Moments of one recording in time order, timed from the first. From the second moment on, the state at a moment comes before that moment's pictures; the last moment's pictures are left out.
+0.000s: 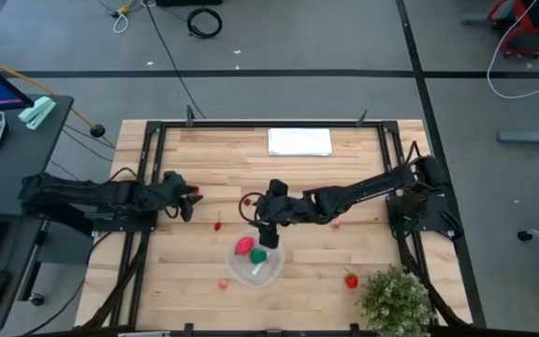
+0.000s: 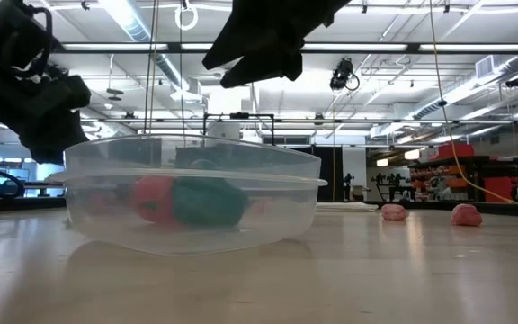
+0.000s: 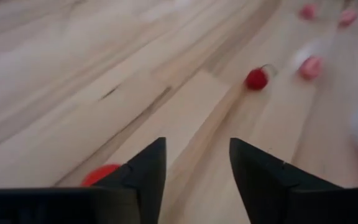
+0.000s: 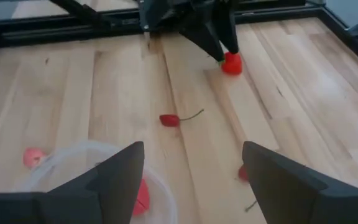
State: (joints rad) left arm -0.05 0.41 0.12 -0.37 -0.42 -0.57; right arm 0.18 1.81 1.33 -0.14 0.29 0.23
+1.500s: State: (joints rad) left arm 0.00 0.77 0.42 -0.90 -0.40 -0.86; right arm 0.18 1.81 1.33 -0.19 0.28 0.23
